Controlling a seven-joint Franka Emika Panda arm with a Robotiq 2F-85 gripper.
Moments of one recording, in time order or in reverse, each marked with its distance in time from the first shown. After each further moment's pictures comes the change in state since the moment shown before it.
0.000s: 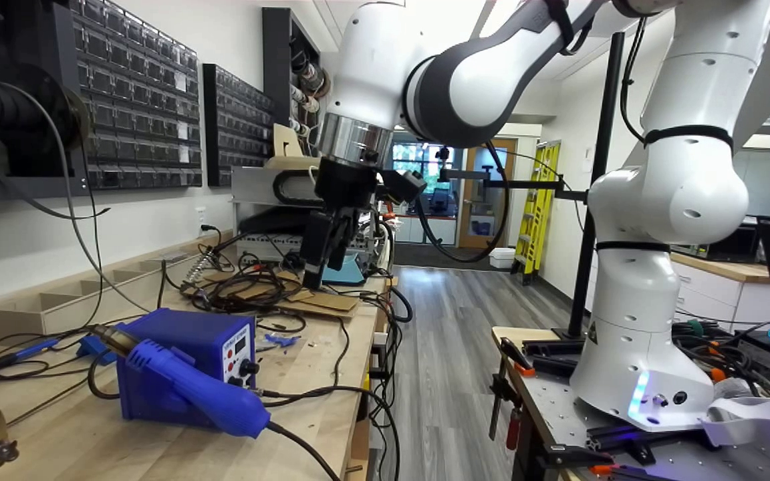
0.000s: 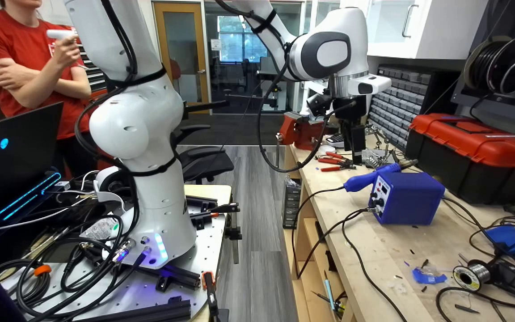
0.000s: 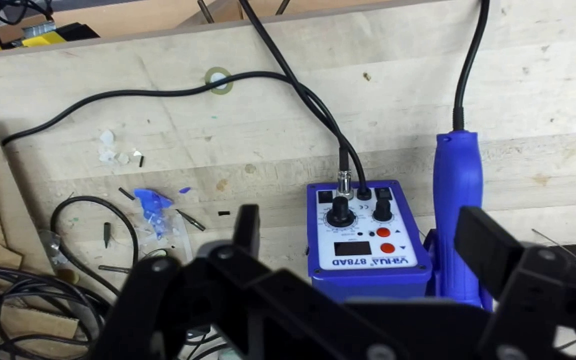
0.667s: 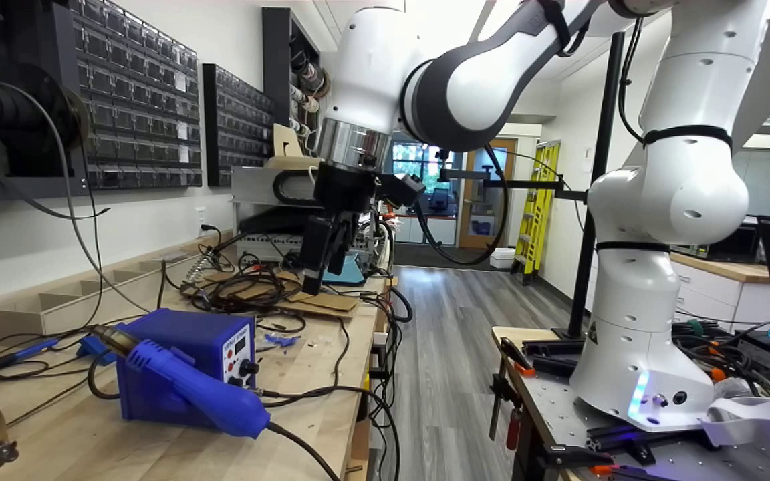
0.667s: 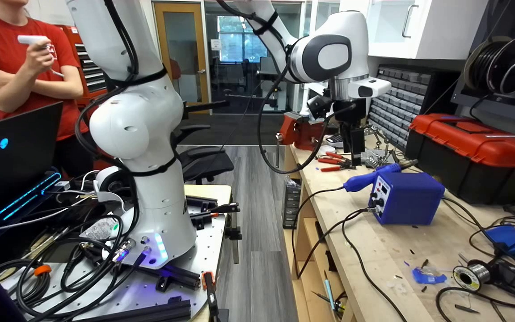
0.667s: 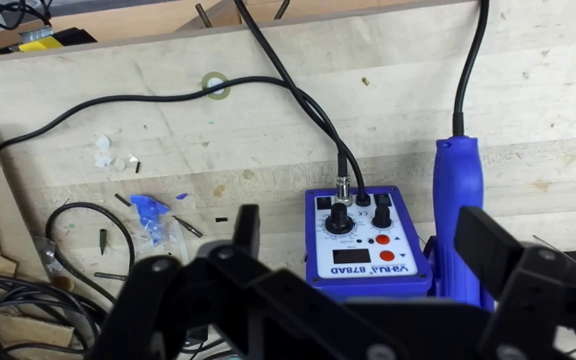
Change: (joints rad) arm 0.006 0.017 -0.003 0.004 0.001 0.002 0.002
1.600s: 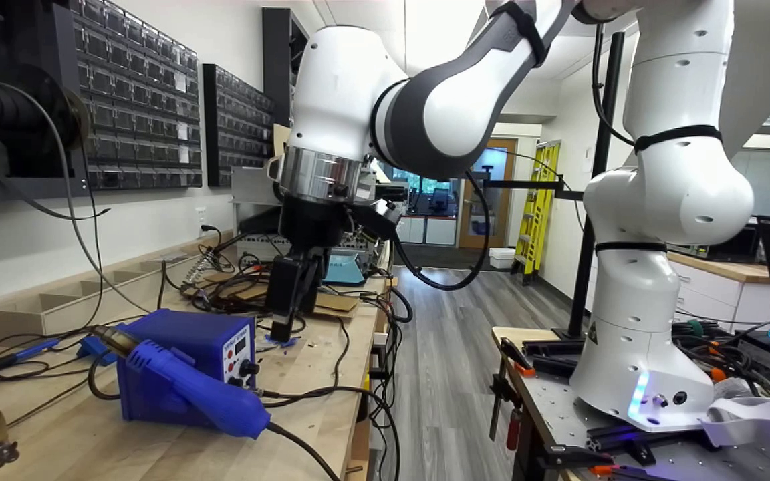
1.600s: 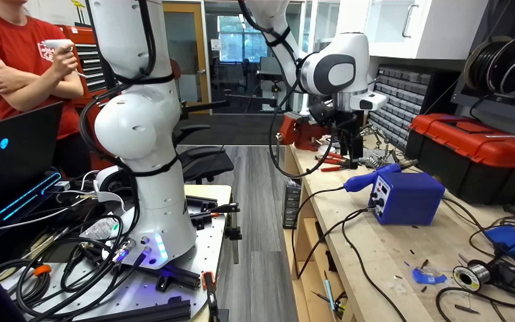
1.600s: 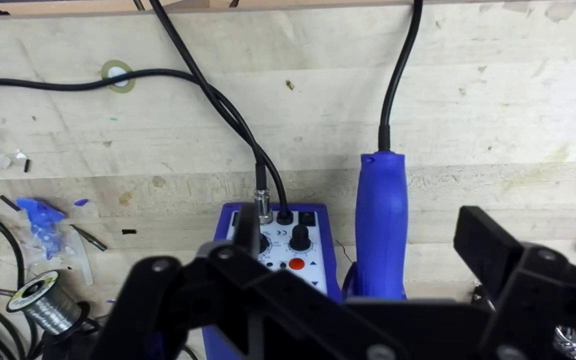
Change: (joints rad) arm 0.092 0.189 -0.004 0.114 0.000 0.045 0.004
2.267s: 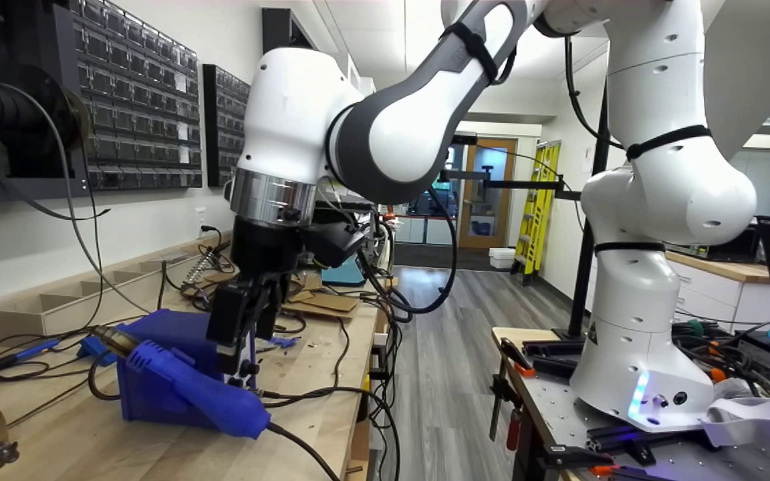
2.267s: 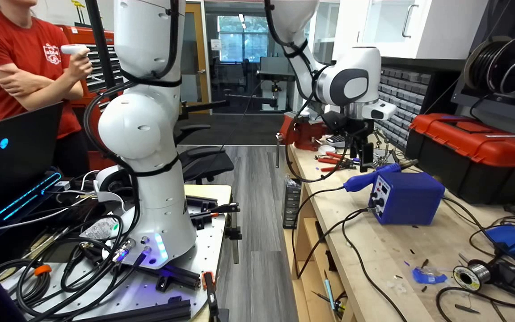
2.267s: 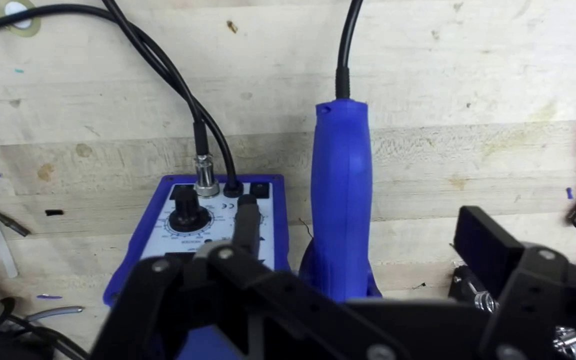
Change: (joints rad) arm 0.060 0.189 -0.042 0.163 0.002 0.044 0.008
